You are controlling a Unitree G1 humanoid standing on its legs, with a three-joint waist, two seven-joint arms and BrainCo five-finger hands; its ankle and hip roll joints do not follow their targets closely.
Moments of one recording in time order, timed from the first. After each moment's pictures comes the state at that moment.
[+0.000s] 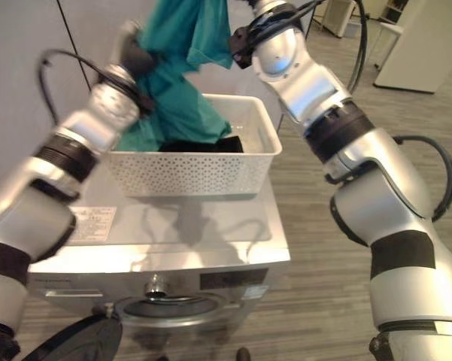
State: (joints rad) left arm -1.46 0.67 -0.83 0.89 -0.29 -0.01 0.37; right arm -1.51 -0.57 0.71 0.59 0.41 -0.08 -0.44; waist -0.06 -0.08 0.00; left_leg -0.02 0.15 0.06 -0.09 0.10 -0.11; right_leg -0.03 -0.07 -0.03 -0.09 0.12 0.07
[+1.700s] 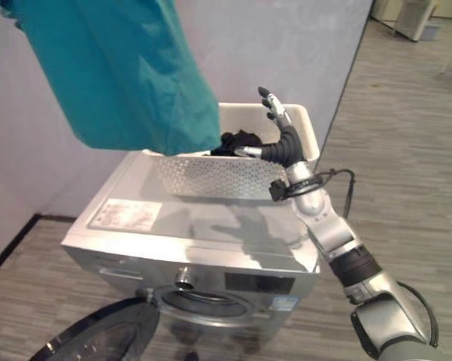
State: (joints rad) left arm -1.89 0.98 -0.81 0.49 -0.42 -0.23 0.46; right arm -0.63 -0.55 0.40 0.11 0.19 -0.15 -0.28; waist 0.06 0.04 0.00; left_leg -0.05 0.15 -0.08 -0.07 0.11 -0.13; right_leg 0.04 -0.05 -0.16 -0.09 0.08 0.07
